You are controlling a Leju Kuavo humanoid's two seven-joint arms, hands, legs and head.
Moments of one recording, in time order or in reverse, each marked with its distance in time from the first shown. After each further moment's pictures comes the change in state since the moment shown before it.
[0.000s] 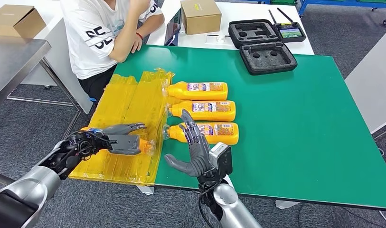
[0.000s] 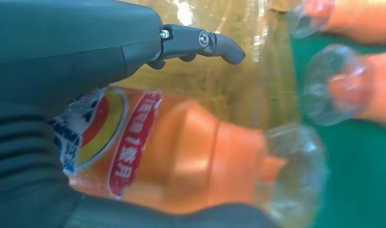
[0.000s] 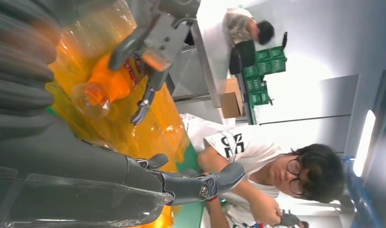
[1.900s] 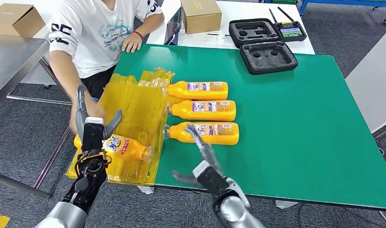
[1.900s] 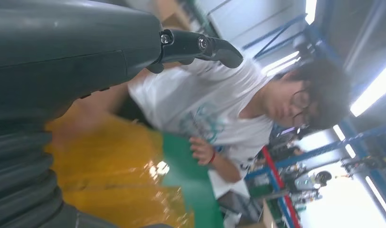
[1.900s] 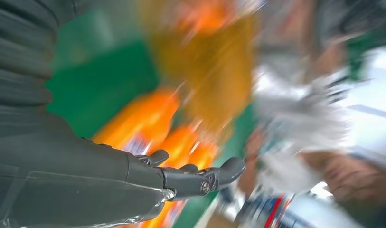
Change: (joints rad) left arm 0.347 -0.257 0.475 -0.365 0.428 1.056 -0.234; right arm 0.072 -0.109 -0.049 -0.099 0.477 -0.161 0.165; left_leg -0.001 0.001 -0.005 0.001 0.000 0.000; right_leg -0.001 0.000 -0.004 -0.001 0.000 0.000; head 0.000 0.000
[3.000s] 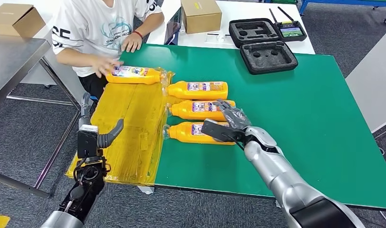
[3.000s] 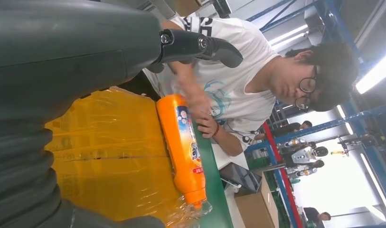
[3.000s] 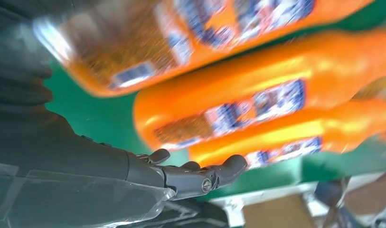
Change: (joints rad) left arm 0.048 0.029 -0.039 -0.042 0.101 -0.097 -0.012; right arm -0.562 -0.044 -0.021 0.713 0.438 0.054 0.140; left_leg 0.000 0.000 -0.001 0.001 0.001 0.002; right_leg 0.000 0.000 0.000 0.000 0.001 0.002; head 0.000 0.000
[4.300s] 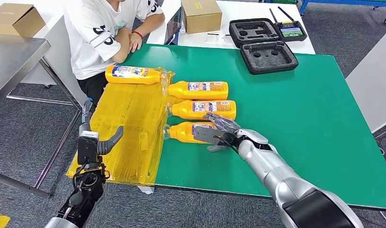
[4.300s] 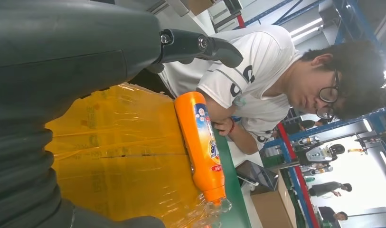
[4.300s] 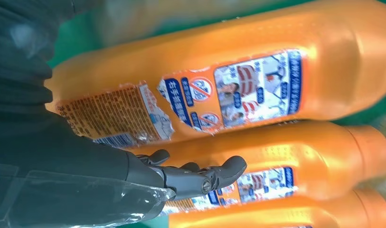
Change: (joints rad) left arm 0.045 0.010 0.000 -0.001 0.006 -0.002 0.008; right arm -0.061 0.039 0.100 0.131 -0.065 0.181 0.022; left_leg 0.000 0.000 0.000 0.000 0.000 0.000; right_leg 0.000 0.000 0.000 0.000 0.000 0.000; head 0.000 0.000
